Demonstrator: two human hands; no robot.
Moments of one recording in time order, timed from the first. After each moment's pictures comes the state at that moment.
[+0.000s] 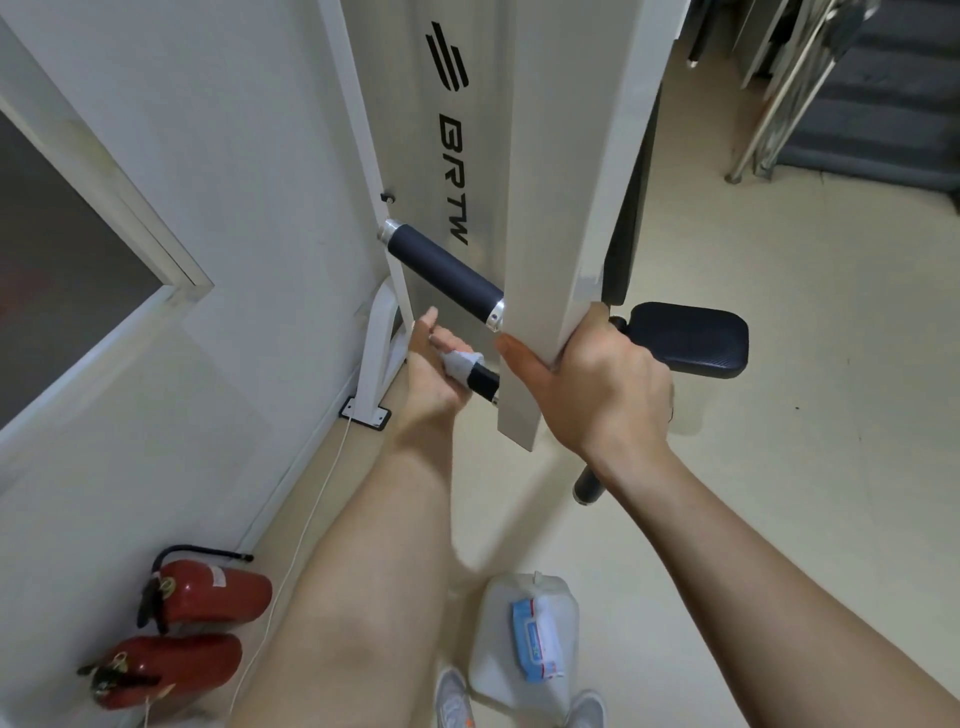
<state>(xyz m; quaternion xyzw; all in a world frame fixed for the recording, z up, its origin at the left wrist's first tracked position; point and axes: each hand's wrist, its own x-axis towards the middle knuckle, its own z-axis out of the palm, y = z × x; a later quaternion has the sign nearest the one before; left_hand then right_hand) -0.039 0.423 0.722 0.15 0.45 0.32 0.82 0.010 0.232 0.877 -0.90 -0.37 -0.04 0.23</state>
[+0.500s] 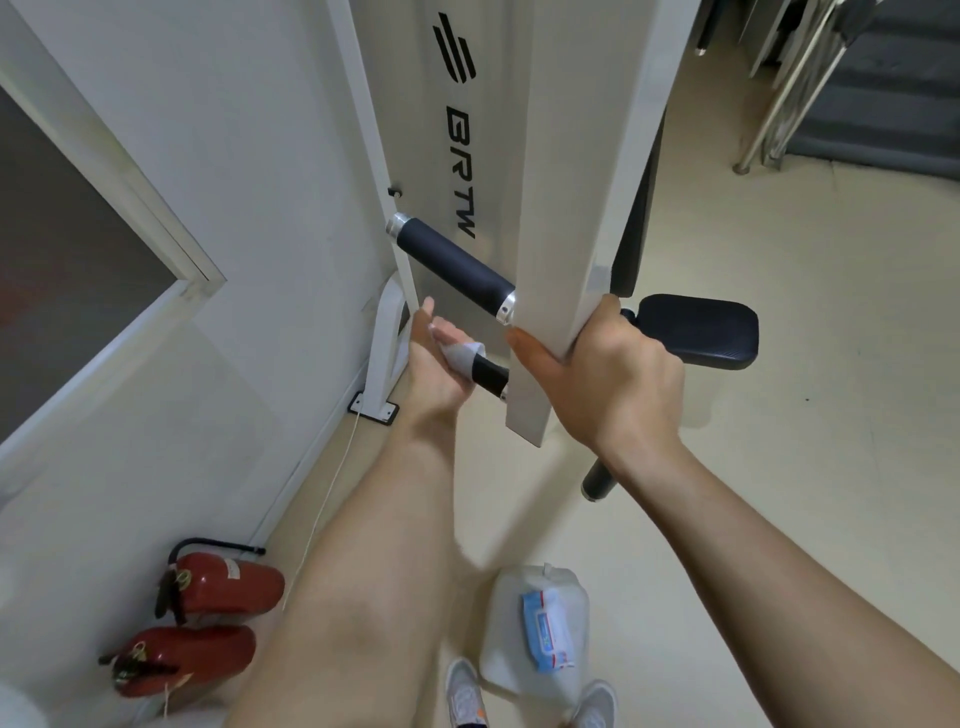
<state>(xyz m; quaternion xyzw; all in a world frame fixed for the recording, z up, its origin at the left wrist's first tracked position) -0.058 0.420 0.735 0.13 0.41 0.33 0.84 0.001 0.231 0.872 -0.89 -0.37 -0.09 0.24</state>
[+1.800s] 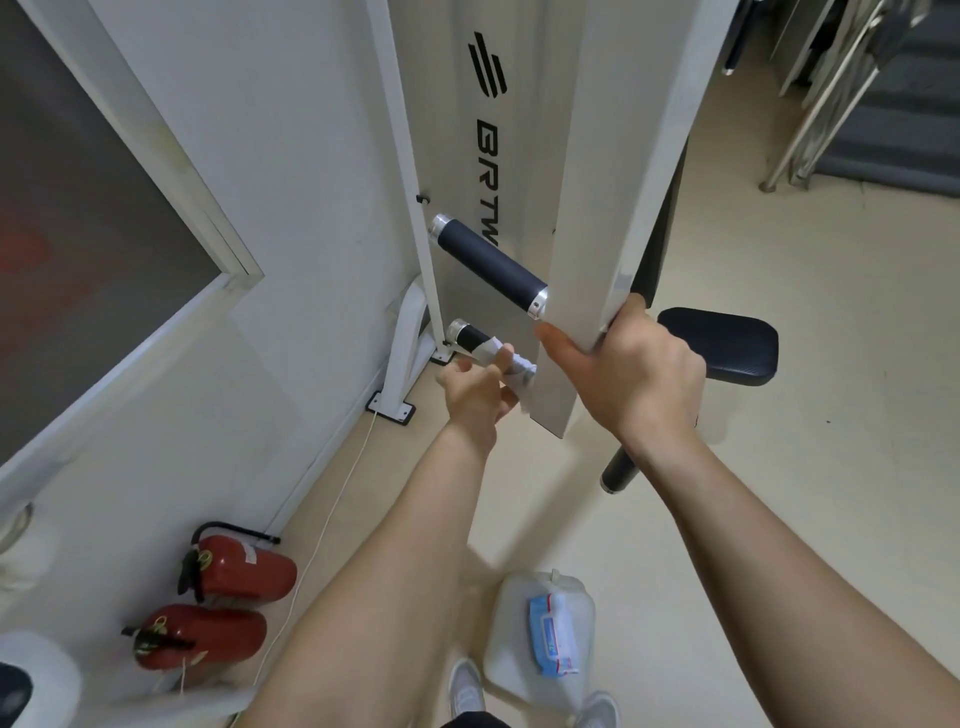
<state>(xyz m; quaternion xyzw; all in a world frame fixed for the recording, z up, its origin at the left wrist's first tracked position) -0.070 0.357 0.741 0.31 0.48 0.33 0.75 0.006 0.227 0.878 -0.90 -0.36 -0.05 0.24</state>
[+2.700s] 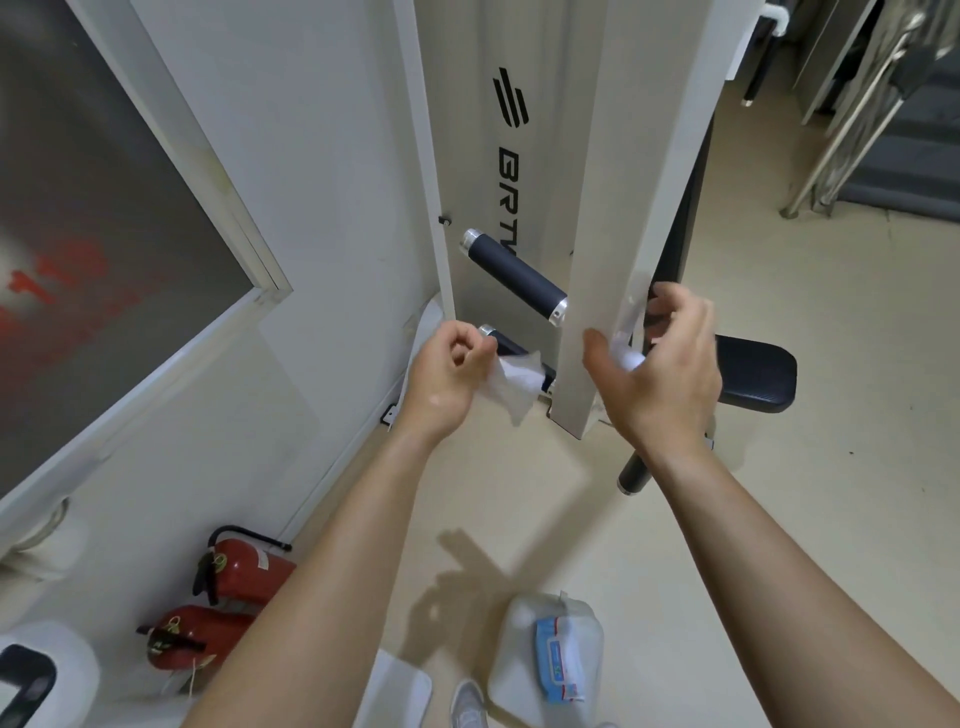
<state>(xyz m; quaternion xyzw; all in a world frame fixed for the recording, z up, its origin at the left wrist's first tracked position) -0.134 0.352 0.840 0.68 0.40 0.34 0.51 0.024 0.228 0.869 -0.82 -0.35 -0.08 0.45</state>
